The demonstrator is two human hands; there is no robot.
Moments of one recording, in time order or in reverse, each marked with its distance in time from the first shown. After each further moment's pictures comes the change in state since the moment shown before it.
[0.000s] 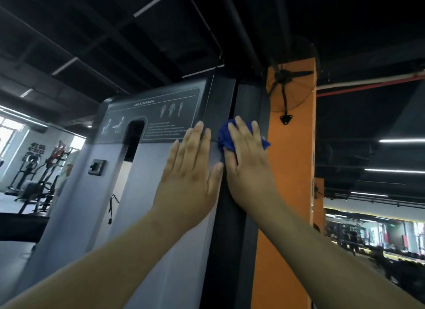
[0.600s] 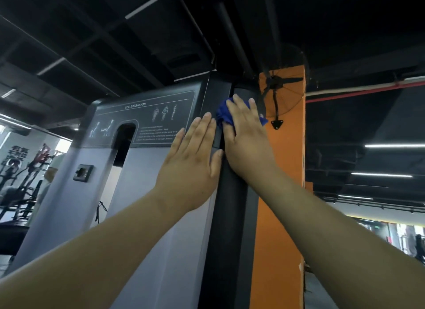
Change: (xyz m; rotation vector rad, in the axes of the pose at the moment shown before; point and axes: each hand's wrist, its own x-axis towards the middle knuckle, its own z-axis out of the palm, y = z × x) left_hand 0.051 -0.006 0.009 -0.008 -0.015 0.060; right_hand 0.068 0.008 -0.007 -0.008 0.045 -0.006
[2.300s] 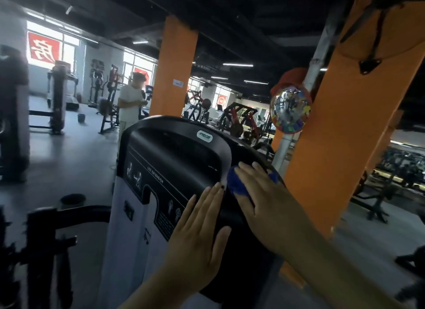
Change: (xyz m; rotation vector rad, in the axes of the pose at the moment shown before) left_hand 0.201 -0.030 -0.066 -0.234 -0.510 -0.307; right_hand 0.242 0.045 -0.032 0.093 -0.902 0.055
